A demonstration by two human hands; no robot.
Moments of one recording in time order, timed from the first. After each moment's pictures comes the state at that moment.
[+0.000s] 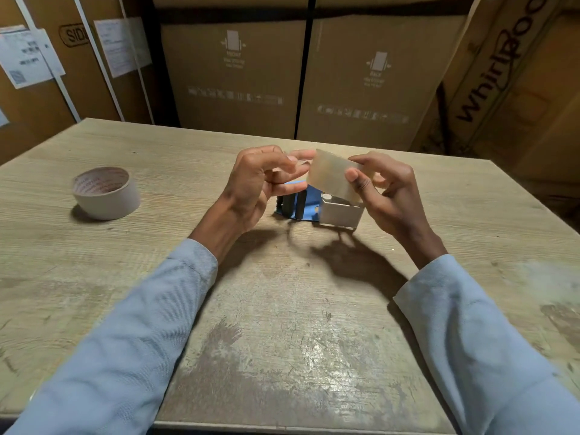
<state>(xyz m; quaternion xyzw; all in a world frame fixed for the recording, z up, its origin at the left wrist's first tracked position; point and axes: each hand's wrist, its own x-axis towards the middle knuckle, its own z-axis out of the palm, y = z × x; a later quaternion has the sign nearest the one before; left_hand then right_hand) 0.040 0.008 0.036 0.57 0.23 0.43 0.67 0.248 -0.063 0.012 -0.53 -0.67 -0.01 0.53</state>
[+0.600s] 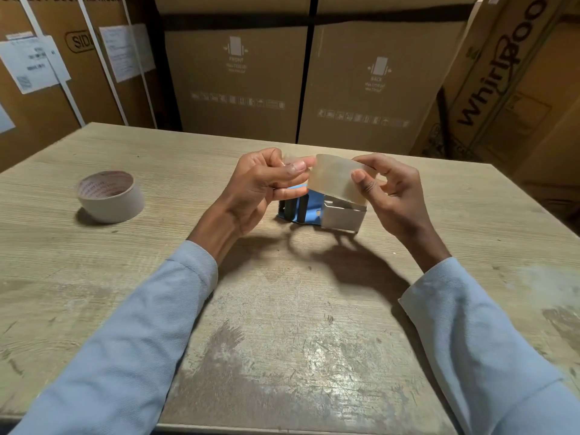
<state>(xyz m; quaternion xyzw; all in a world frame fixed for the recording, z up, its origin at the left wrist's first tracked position) 0.035 0.009 0.035 0.58 0.20 0.41 0.68 0.249 -0.063 0.017 -0.50 -0.66 0.09 0.56</state>
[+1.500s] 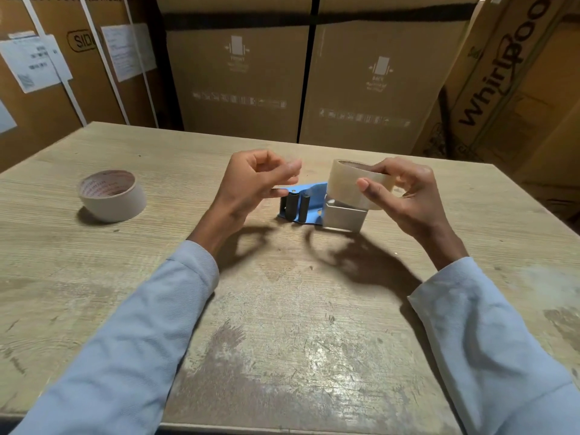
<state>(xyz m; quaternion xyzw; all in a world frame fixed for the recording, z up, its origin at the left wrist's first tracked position) 0.031 0.020 0.025 0.63 0.32 0.45 0.54 0.273 -0.066 0.017 -0.51 -0.68 -0.02 0.52</state>
